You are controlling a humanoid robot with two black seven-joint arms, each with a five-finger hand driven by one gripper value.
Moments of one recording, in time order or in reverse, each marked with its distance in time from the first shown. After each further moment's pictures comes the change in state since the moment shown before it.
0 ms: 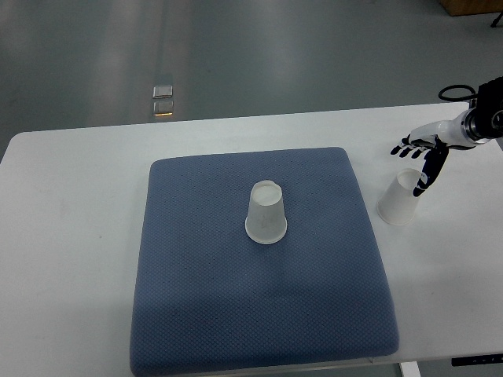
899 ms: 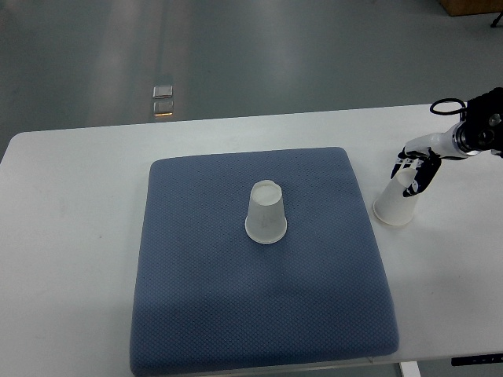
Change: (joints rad) left arm 0.000 0.000 0.005 0.016 0.000 0.000 0.000; right arm -0.022 0.027 0.020 -0.024 -0.054 -0.003 0.010
